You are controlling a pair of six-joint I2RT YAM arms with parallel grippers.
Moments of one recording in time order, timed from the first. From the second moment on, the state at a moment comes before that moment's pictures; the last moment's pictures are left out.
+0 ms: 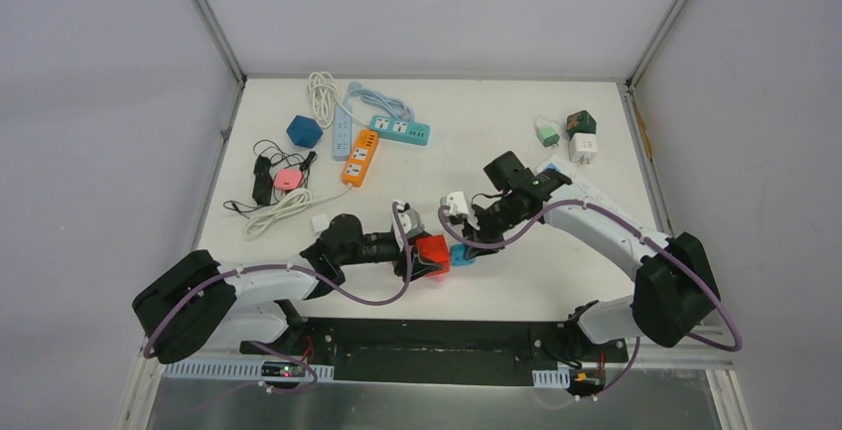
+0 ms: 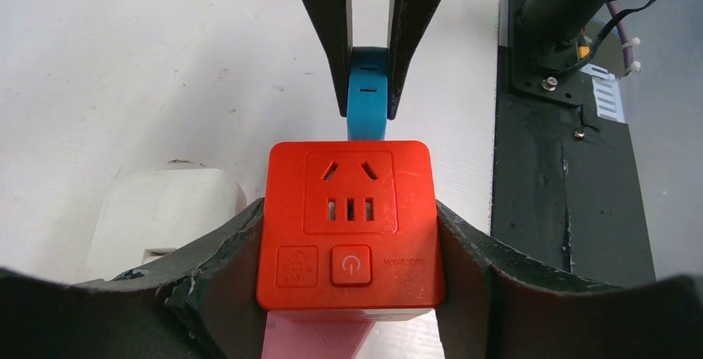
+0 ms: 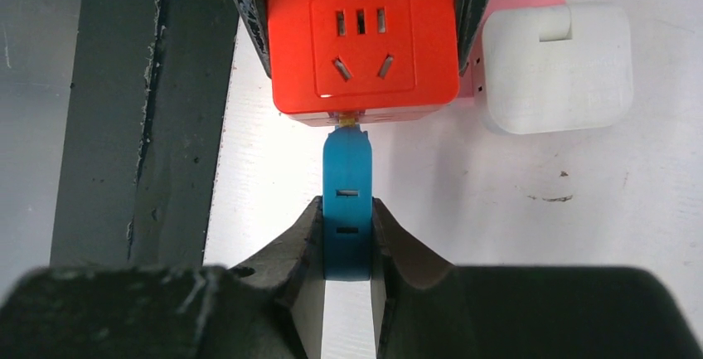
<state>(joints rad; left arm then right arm) -0.85 1.18 0.28 0.85 0.51 -0.02 0.65 1.40 0.99 -0.83 -0.78 -0.96</state>
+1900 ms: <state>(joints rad) -0.80 1.20 0.28 0.75 0.54 0.02 0.64 1.48 1.07 -1.05 -0.72 -1.00</state>
